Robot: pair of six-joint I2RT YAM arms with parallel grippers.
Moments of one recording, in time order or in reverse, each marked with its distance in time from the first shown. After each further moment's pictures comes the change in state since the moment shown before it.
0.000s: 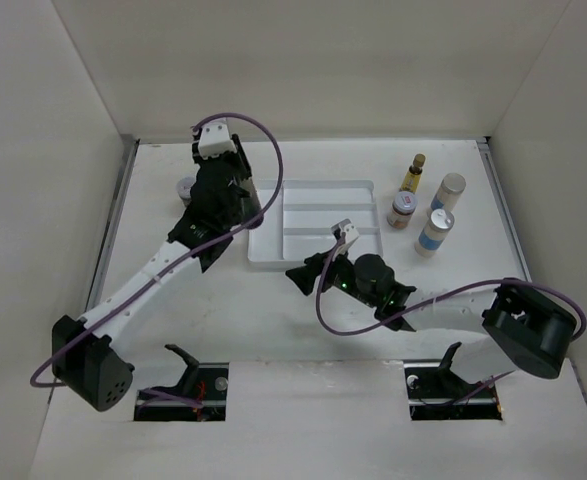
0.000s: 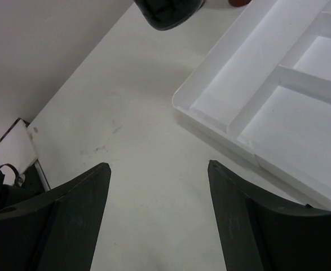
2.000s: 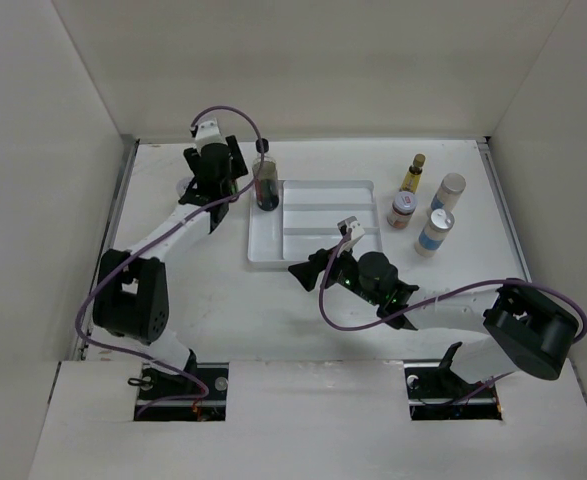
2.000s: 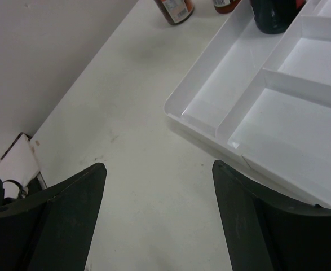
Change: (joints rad) left arm 0.270 0.372 0.063 -0.025 0.269 -0.202; right arm -0.038 -0.013 -0.016 0.016 0.000 0.045
